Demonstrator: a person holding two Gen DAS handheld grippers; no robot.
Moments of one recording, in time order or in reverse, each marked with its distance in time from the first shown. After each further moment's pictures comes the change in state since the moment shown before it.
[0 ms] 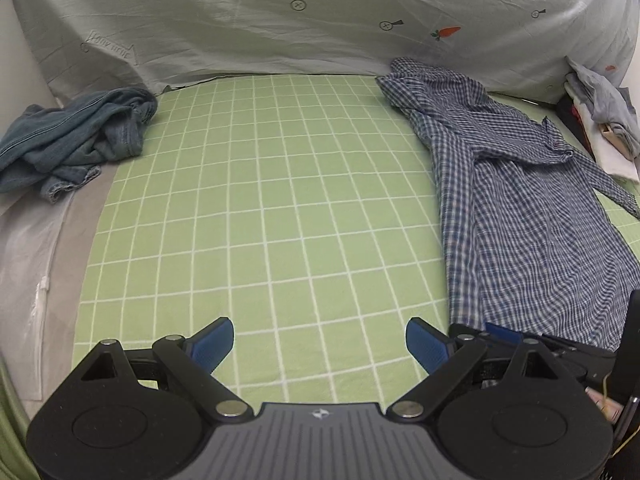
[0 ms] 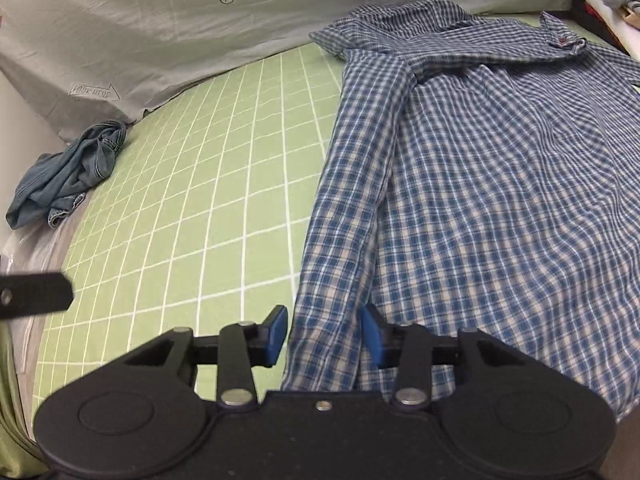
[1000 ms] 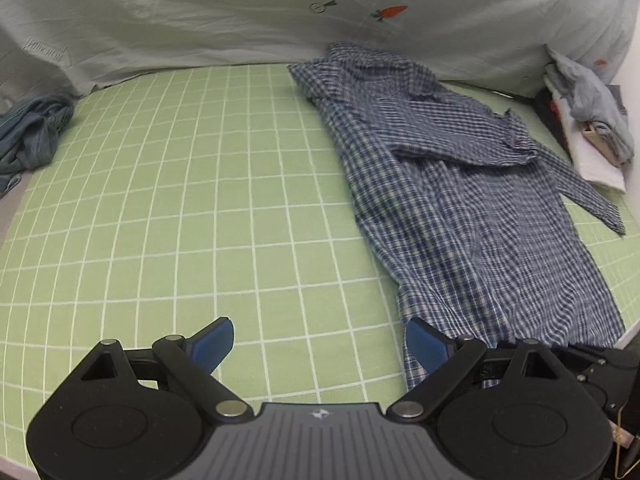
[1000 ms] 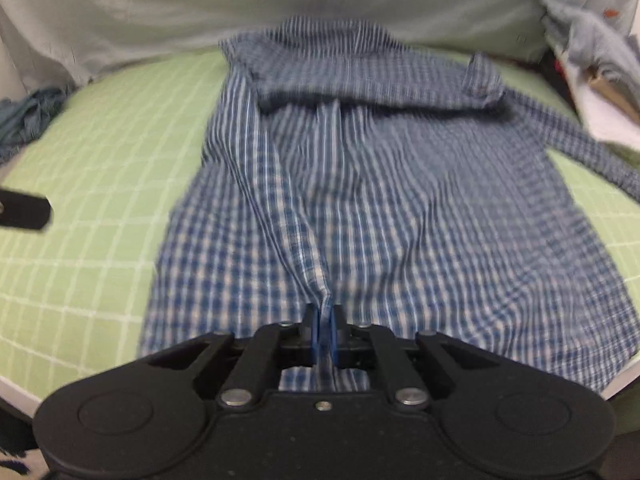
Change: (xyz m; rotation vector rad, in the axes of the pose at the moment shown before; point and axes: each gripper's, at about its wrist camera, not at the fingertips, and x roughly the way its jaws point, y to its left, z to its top) left arm 0.050 -0.157 0.037 -0.041 0.049 -0.034; right arm -0.022 -0.152 0.051 -0.242 0.073 -0.177
